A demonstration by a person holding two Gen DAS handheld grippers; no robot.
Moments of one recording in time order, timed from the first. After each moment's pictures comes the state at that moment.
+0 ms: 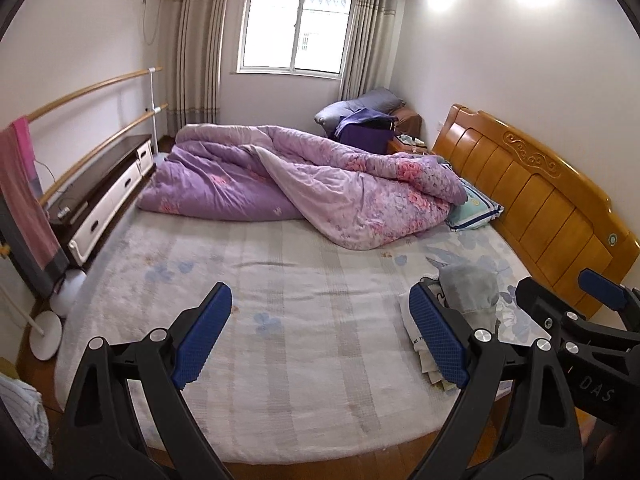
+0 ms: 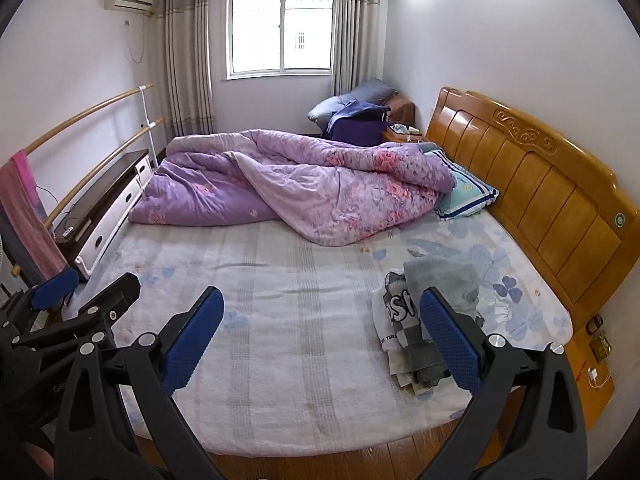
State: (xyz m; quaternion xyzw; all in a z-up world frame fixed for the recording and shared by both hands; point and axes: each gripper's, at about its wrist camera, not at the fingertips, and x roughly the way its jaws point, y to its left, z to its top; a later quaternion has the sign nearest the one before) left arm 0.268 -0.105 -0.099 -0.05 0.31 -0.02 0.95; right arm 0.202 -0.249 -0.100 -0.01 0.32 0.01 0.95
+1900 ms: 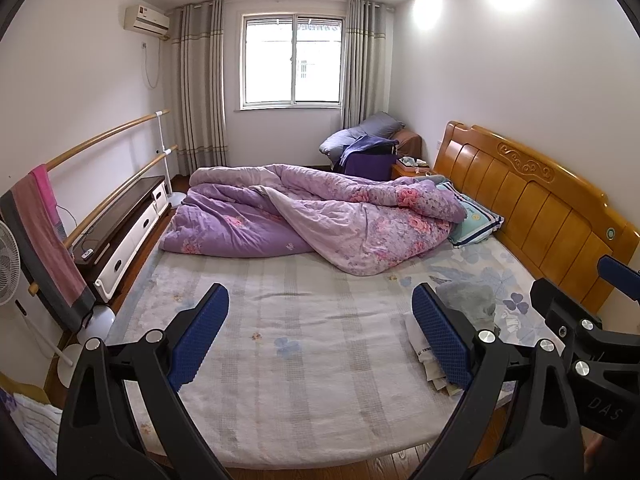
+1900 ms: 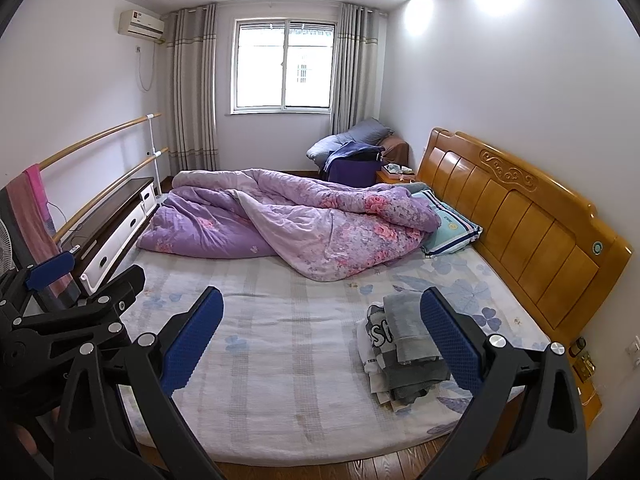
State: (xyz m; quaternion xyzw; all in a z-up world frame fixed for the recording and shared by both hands) left arm 0.200 -0.120 -0.008 -0.01 0.26 -0.01 0.96; right arm 0.127 -0.247 -0.019 -0.02 0.26 0.01 0.96
